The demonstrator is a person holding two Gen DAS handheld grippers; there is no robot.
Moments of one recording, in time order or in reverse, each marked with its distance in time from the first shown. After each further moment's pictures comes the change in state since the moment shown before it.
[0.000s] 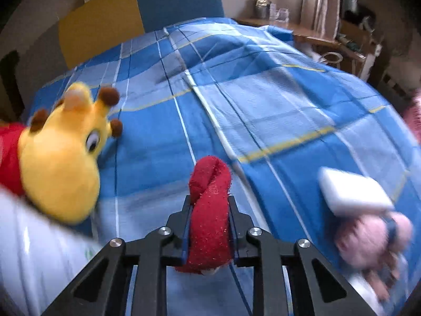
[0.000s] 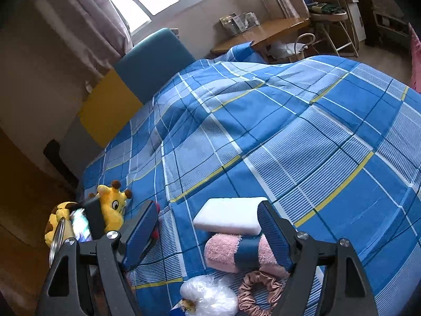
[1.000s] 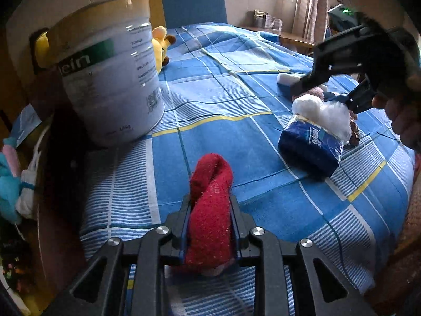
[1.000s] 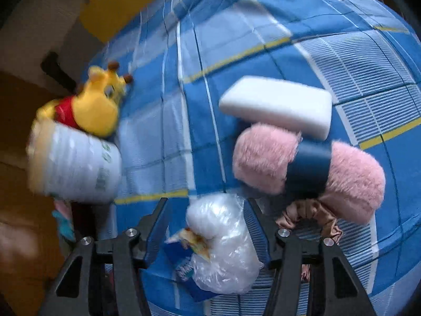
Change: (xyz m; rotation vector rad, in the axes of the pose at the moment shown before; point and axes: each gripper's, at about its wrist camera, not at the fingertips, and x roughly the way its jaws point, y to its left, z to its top) left arm -0.120 0.015 -0.205 -0.041 -0.072 -0.012; right arm 0.072 0.028 -0.069 -0.188 0.571 -0.001
